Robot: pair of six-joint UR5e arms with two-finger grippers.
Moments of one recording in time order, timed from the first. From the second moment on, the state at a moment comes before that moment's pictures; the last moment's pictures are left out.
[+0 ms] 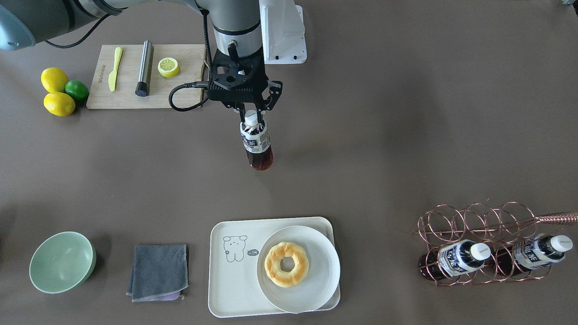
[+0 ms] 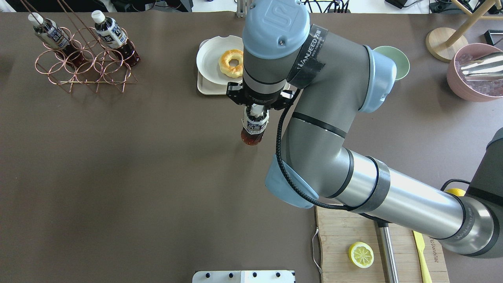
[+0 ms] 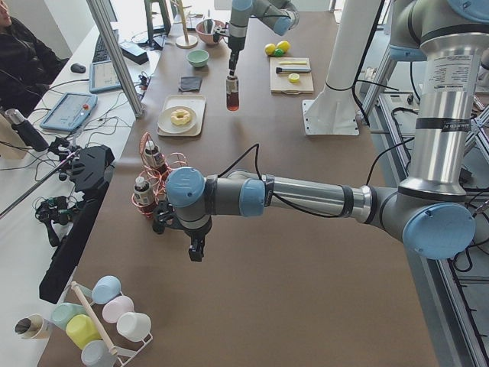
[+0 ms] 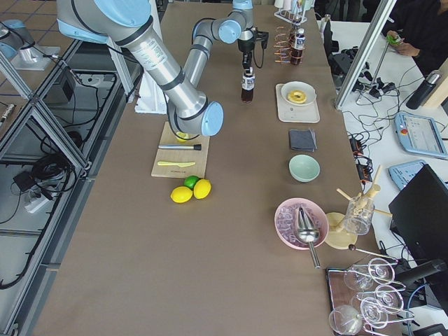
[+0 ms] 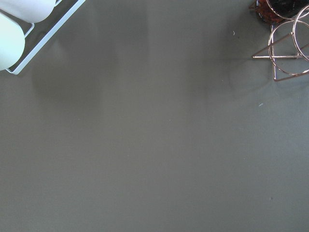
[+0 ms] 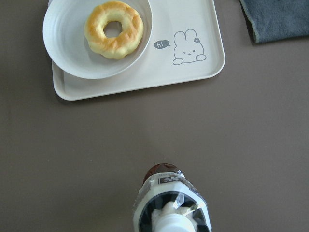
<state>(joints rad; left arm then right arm) -1.61 -1.62 -1.64 -1.47 -2.43 0.05 0.62 -0.68 1.78 -1.88 1.85 1.27</state>
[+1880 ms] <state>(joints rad) -1.60 -1.71 -1.56 -1.47 -2.43 0.05 0.90 -0.45 1.08 -1.54 1.97 0.99</state>
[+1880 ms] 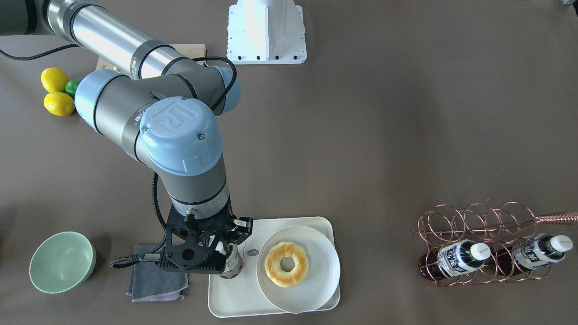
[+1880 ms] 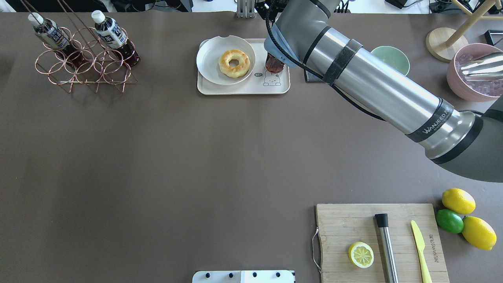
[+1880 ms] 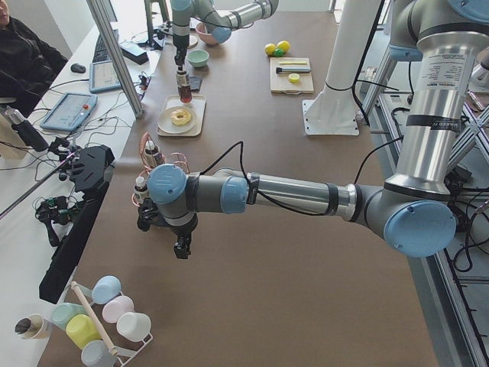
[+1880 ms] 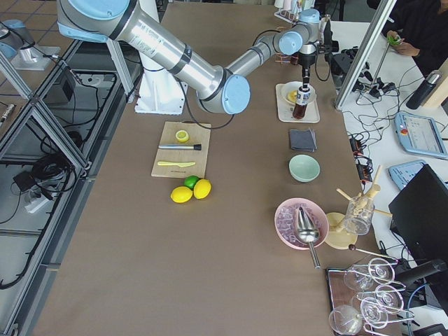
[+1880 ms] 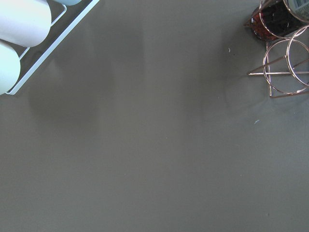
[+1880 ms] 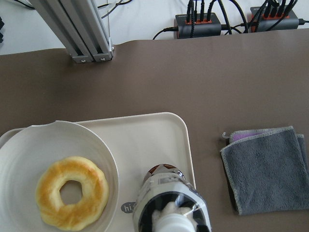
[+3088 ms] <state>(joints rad) -1.60 -1.73 -1.52 -1.47 -2.43 0.05 0.89 -0.46 1.13 -1.53 1.96 1.01</state>
